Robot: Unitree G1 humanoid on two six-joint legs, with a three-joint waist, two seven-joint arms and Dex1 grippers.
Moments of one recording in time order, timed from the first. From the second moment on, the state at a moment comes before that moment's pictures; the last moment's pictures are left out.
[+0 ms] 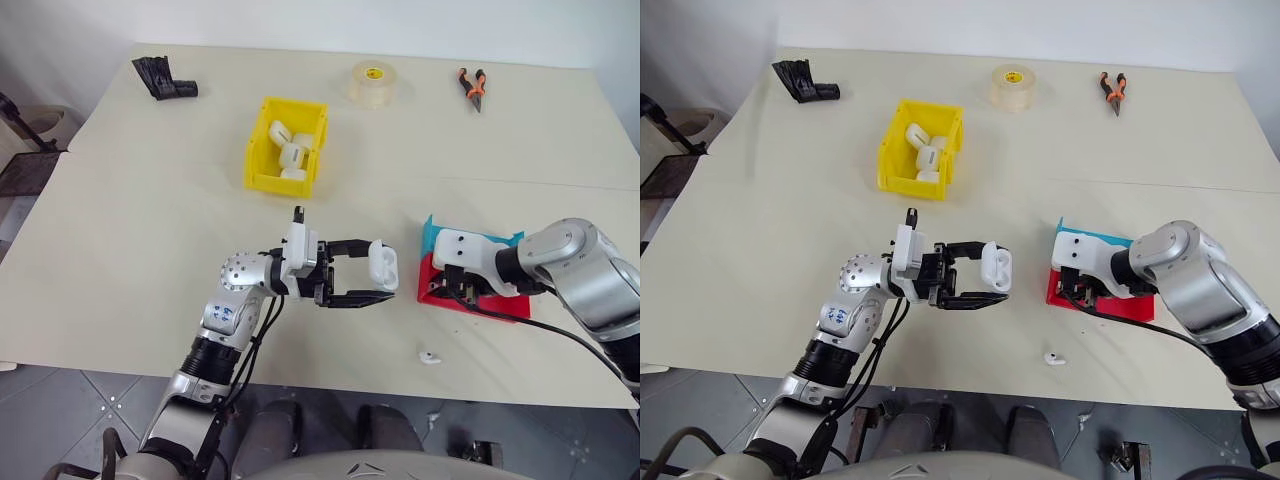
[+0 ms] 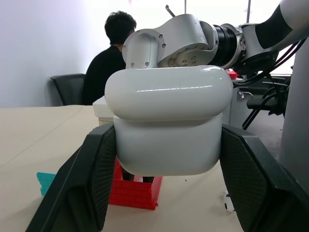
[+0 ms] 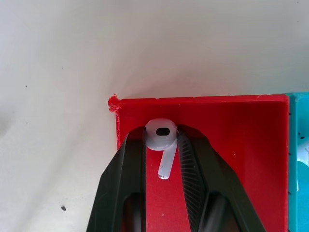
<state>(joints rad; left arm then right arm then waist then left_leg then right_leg) -0.50 0.17 -0.20 0.13 -0.42 -0.05 -1.18 -0.55 -1.02 0.34 -0.24 0.06 0.74 1.21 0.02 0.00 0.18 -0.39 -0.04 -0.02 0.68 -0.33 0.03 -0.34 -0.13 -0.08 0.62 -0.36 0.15</state>
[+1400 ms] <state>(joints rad) -0.62 0.20 -0.14 0.16 -0.50 0.12 -1.26 -0.17 -0.40 -0.32 -0.52 0.78 0.51 0.89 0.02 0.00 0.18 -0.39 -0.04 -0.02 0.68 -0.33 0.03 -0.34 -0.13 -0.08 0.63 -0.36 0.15</state>
